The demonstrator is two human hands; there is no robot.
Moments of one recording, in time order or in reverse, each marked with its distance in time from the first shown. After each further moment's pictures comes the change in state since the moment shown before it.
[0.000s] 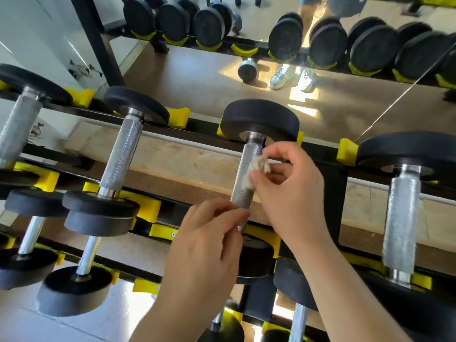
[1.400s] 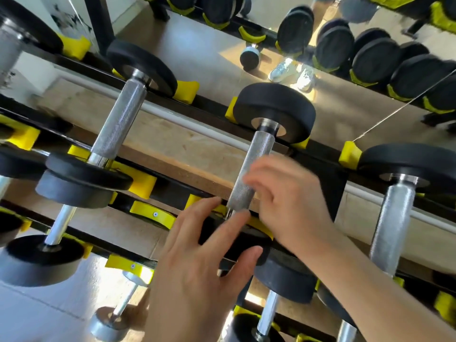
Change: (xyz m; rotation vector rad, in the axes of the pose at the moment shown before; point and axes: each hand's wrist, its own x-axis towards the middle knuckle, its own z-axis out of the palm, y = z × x) left_hand -0.041 -0.004 0.007 -0.029 0.084 -0.051; right_hand -0.005 -0.006 -0.013 -0.471 -0.347 -0.620
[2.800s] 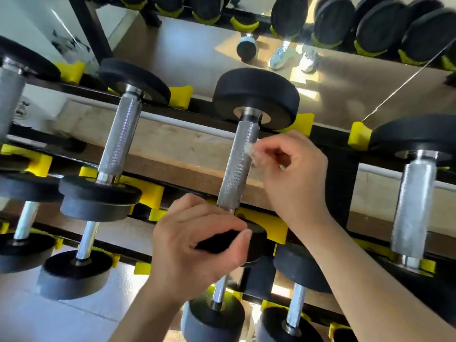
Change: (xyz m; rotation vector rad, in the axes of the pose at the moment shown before) left_hand 0.043 -0.029 -0.007 -0.293 0.058 0.359; right_hand 0.009 0.006 0.022 0.337 0.365 0.325
